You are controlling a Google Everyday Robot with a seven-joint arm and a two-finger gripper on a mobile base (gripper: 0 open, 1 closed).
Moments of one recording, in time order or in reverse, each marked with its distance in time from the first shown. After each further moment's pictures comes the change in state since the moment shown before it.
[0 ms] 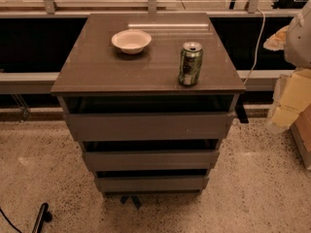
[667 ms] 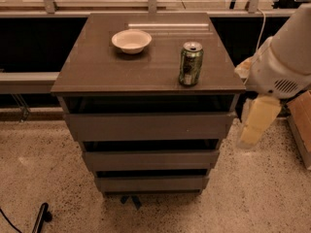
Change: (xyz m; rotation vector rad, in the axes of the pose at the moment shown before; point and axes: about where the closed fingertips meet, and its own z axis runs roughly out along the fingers) arm -0.014 0.010 0.066 -0.066 -0.037 -0.032
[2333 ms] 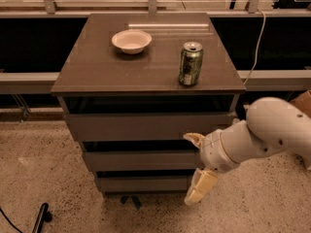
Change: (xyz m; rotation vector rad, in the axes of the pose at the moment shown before) arm -0.036 0.090 0.209 -0.203 -0.418 -0.055
